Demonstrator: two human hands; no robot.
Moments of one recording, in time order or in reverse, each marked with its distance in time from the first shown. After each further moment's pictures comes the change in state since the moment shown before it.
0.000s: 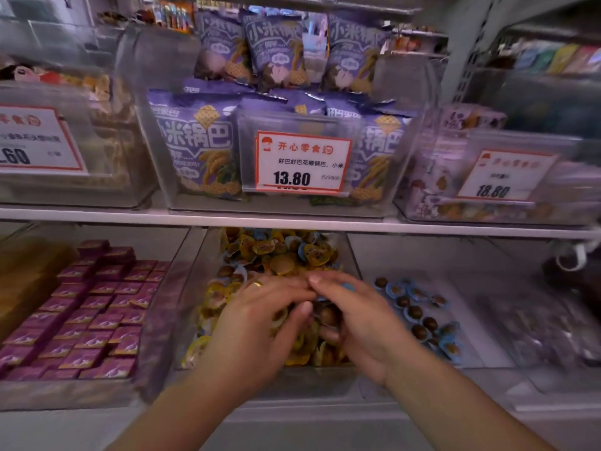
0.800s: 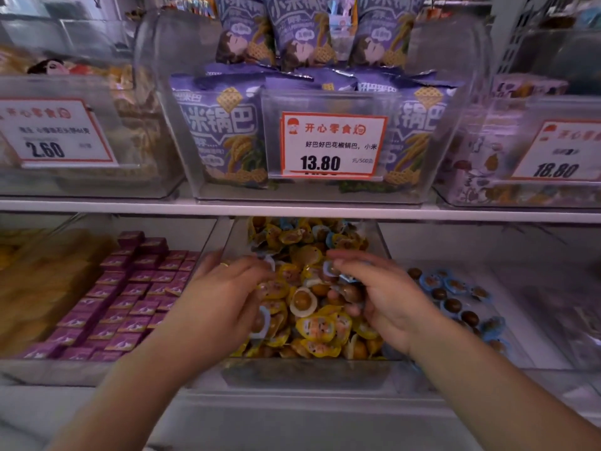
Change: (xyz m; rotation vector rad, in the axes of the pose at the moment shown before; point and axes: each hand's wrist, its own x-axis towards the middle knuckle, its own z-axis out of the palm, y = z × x) left_hand -0.007 -0.043 -0.062 0.442 -0.295 -0.114; right_hand 0.036 0.003 -0.001 -0.031 0.048 0.025
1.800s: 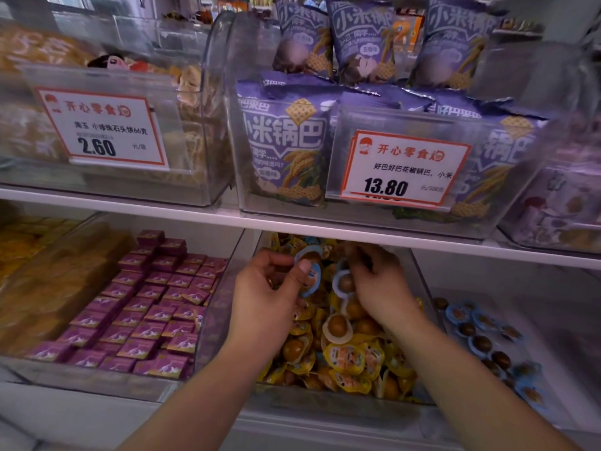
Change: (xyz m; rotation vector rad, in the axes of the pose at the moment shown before) left_hand 0.036 0.013 0.038 -1.001 0.529 -0.512; right_hand 0.060 0.001 0.030 -0.784 0.242 -0.507
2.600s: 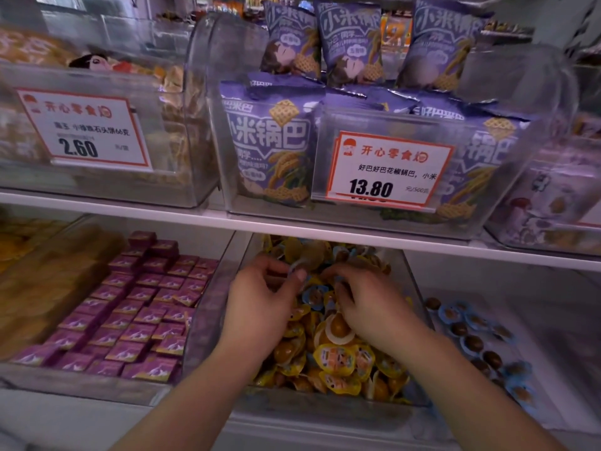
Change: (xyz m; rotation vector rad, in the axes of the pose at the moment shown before) left_hand 0.006 -0.012 0.004 0.305 0.010 0.033; right_hand -0.014 0.004 -0.018 -0.486 -0.303 -0.310
